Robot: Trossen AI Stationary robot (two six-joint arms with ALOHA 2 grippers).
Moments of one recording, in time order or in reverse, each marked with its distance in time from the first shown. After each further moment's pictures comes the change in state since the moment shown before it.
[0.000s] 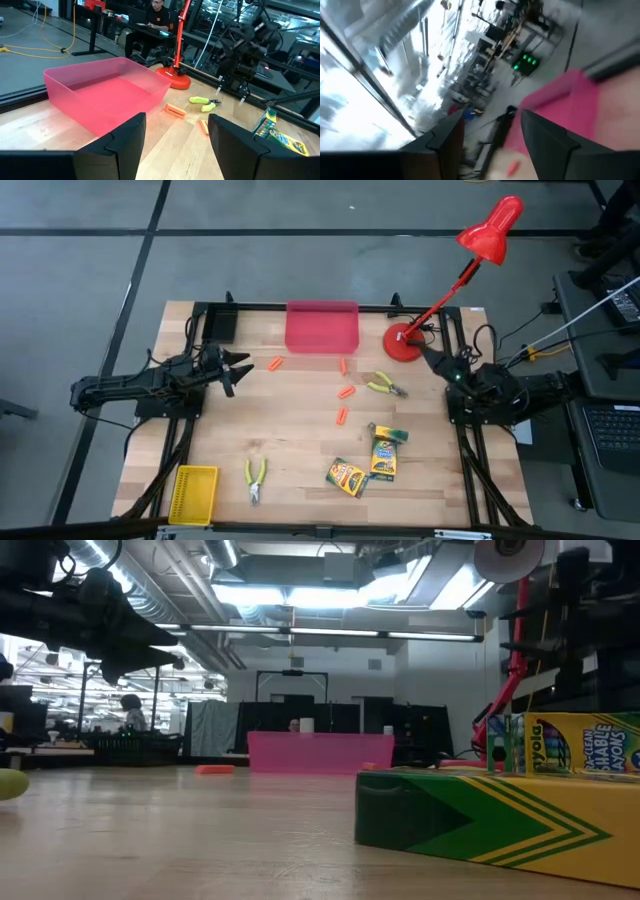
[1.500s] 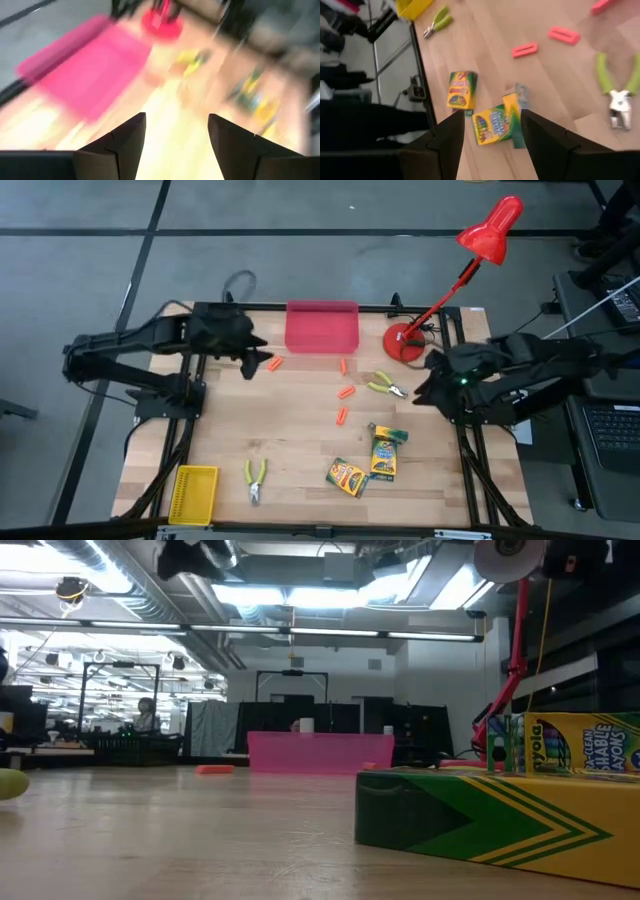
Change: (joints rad) left arm -0.031 0.961 1.126 -0.783 0.125 -0.063; right arm 0.064 0.867 1.064 -1.197 -0.941 -0.209
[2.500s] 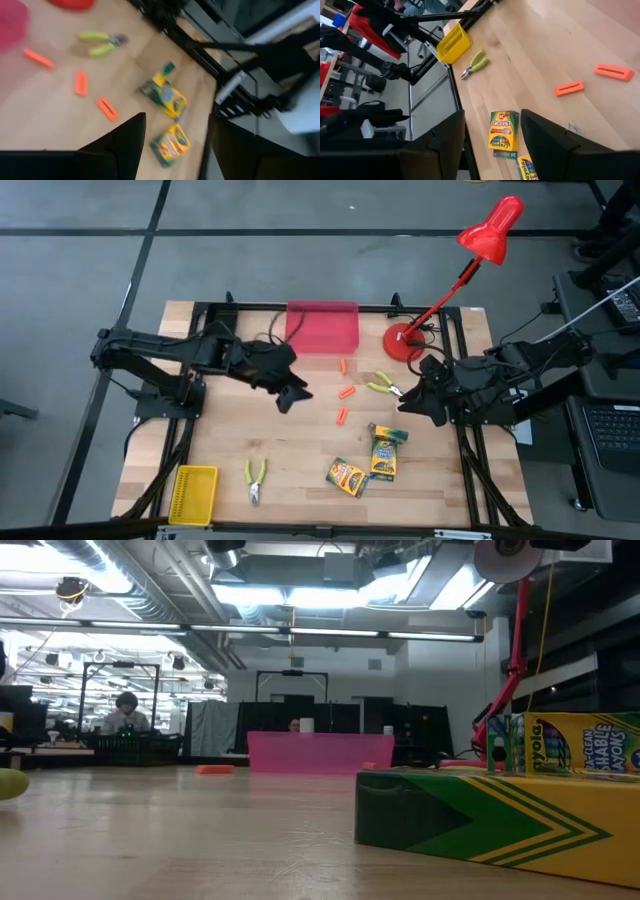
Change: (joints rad) left arm -0.227 0.321 0.153 0.302 0.151 -0.384; right arm 0.196 0.042 0.000 0.282 0.233 0.202
